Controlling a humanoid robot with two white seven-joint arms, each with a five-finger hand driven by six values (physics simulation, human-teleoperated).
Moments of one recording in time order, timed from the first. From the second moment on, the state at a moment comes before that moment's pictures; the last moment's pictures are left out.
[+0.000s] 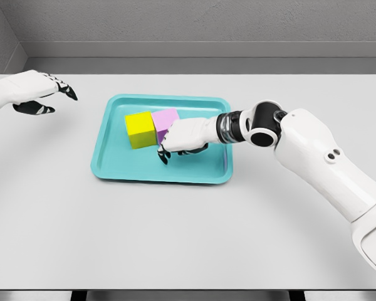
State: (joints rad) left arm -0.73 0.73 -0.45 -1.10 -0.59 -0.61 -0.51; right arm -0.89 -0.27 0.91 -1.18 0.67 -0.61 0.61
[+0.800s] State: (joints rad) left arm -0.73 0.73 -0.45 -1.10 -0.57 -0.61 -0.51; right arm -0.91 -0.21 0.93 -1.14 0.68 -0.61 0.61
